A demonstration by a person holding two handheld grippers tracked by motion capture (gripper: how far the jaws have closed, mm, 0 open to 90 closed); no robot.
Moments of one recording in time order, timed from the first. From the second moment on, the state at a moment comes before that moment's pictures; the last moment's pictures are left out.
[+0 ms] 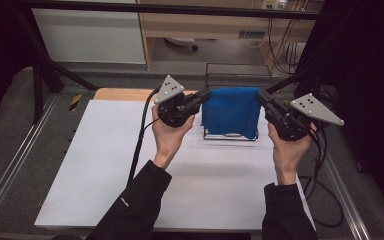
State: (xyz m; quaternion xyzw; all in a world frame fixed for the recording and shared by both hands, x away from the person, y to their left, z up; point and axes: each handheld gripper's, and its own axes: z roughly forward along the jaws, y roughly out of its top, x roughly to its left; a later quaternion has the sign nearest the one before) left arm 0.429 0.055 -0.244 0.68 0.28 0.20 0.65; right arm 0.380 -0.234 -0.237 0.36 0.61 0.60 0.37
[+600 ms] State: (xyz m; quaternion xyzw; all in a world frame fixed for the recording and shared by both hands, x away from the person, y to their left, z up) left arm 0.448 0.037 -0.203 0.66 0.27 0.21 0.67; right arm 0.393 -0.248 -0.203 0.37 0.58 0.61 0.40
